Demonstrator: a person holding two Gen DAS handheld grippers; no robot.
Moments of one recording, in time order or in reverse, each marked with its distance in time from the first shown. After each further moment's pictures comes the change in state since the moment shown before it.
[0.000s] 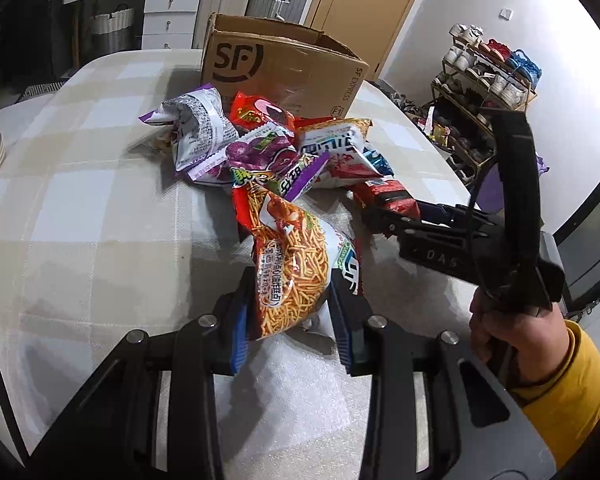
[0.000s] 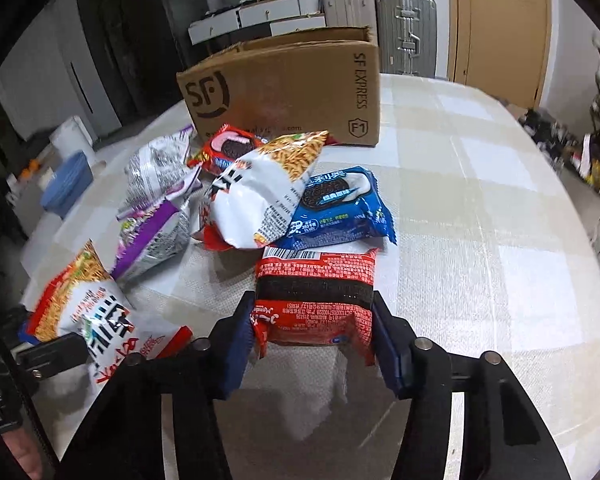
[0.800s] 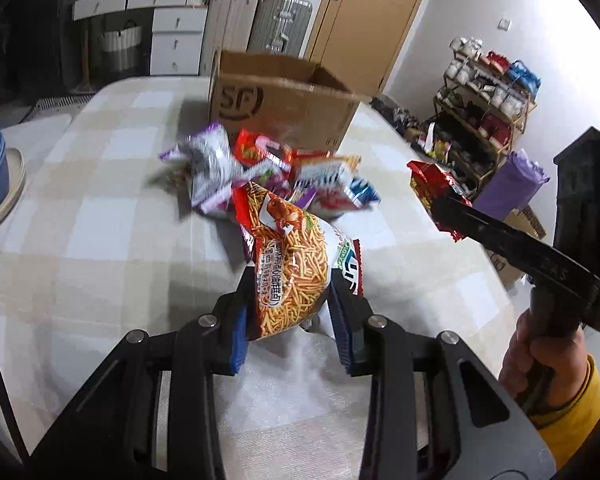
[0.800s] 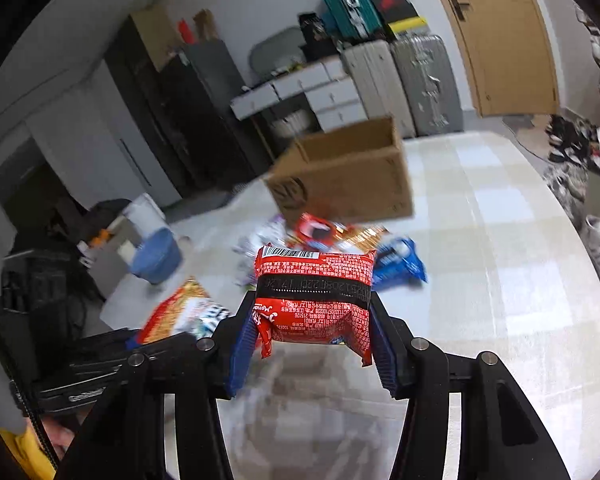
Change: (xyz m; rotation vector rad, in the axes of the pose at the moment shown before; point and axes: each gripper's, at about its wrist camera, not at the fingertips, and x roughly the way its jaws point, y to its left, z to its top) left arm -0.057 -0.011 0.010 0.003 -0.071 0.021; right arm -0.120 0.021 -0.002 0.075 -0.243 0.263
